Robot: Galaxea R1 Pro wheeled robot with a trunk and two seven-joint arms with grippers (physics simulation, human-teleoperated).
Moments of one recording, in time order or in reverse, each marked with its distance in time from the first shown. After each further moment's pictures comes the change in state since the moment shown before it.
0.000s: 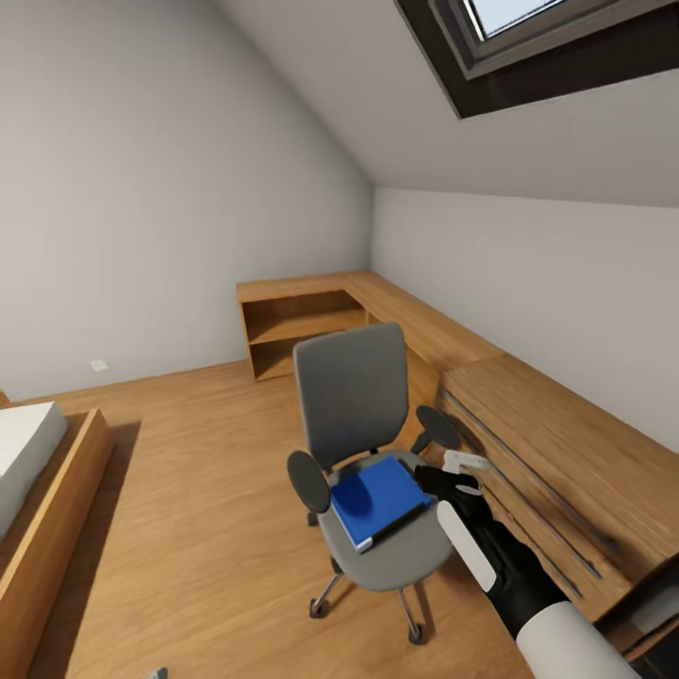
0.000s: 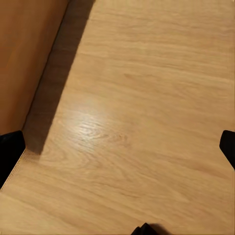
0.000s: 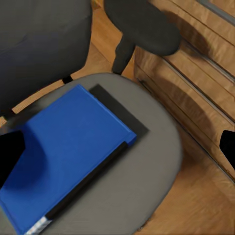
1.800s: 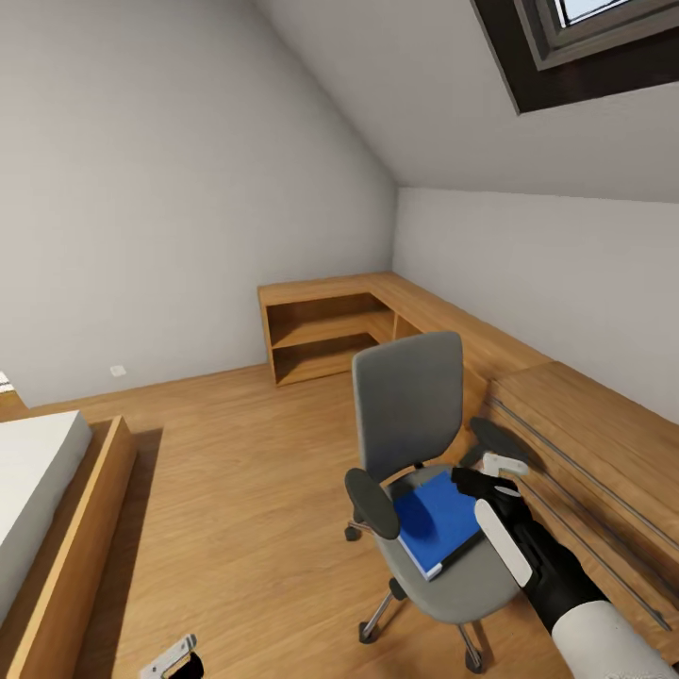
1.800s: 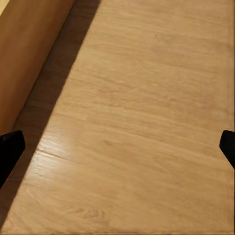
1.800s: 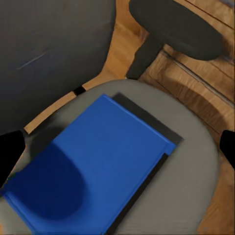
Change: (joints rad) left arm 0.000 -0.030 -0.019 -0.123 -0.007 -0.126 0.000; right arm -0.002 -0.100 -0.091 0.053 -0.001 -0.020 0.039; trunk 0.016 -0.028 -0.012
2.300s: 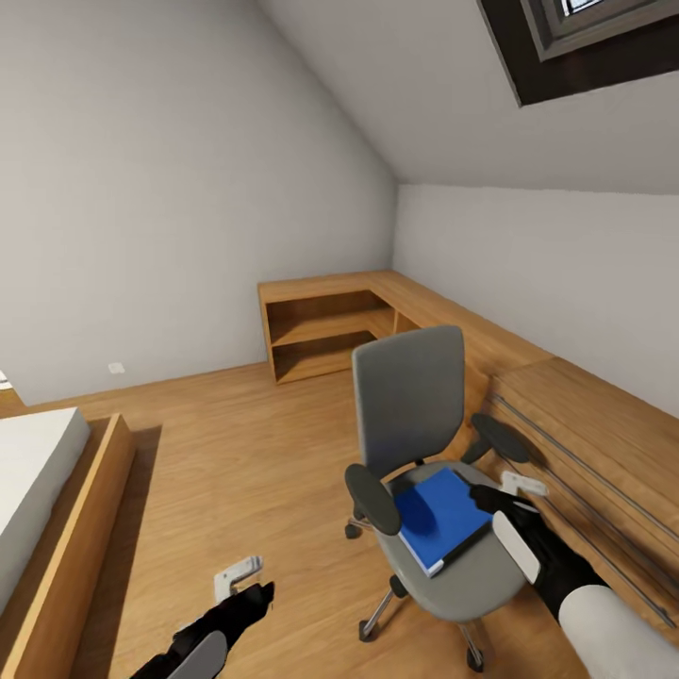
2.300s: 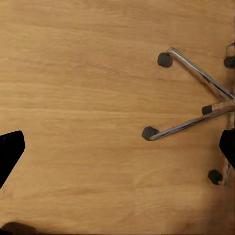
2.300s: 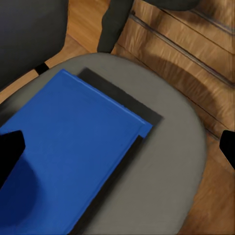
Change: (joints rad) left arm 0.000 0.092 0.078 -0.651 -0.001 0.586 0.043; right arm -0.076 -0.030 -0.040 0.338 -0.002 -0.167 0.130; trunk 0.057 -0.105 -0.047
